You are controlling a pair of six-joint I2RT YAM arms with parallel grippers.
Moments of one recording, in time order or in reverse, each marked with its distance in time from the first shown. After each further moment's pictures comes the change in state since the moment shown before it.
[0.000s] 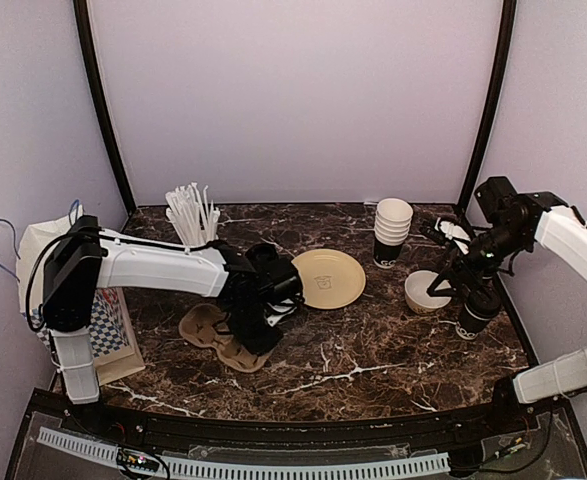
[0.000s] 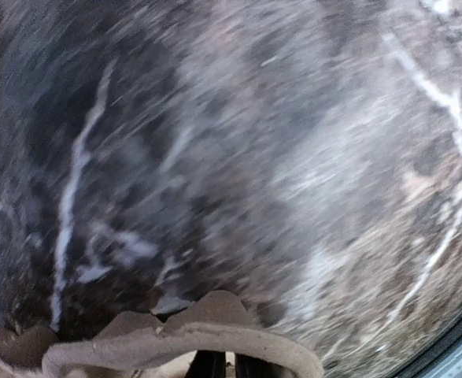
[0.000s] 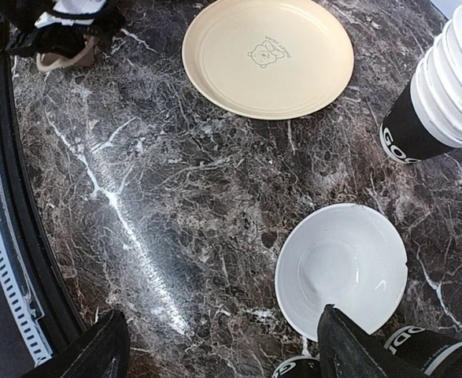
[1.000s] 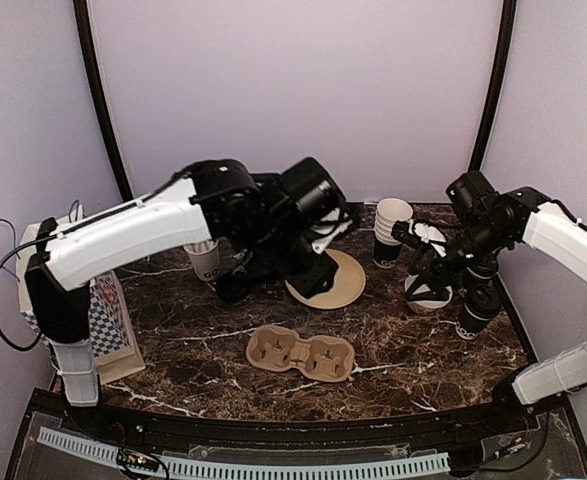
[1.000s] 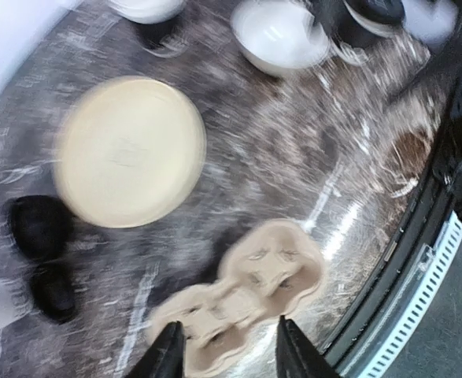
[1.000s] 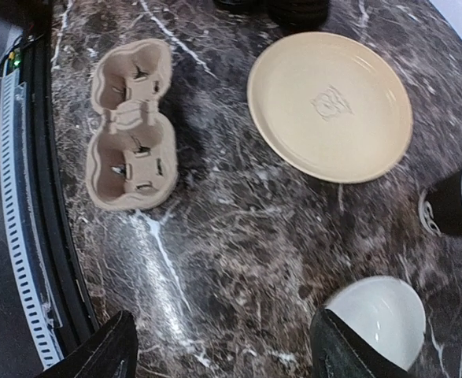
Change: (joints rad) left arm -0.163 0.050 0.727 -0.233 -0.113 0.036; right arm 0.212 0.018 0.040 0.045 0.010 0.074
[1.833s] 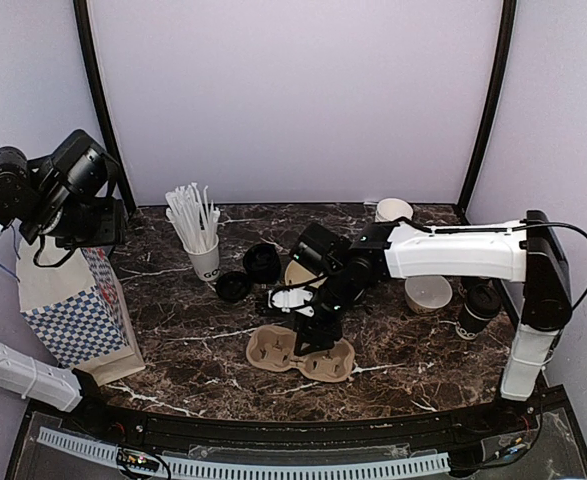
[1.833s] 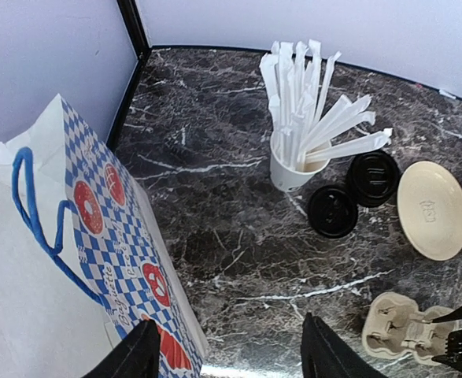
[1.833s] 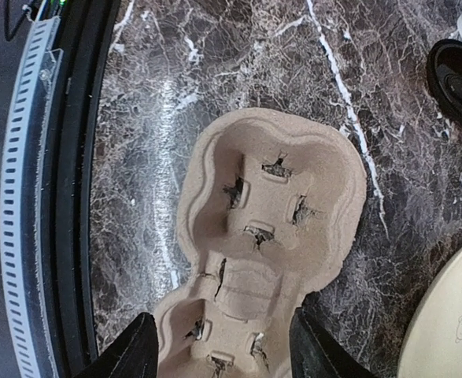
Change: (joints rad) left arm 0.360 -0.799 -0.401 -0.402 -0.488 -0.622; right arm 0.622 0.572 0.289 0.245 0.158 0.180
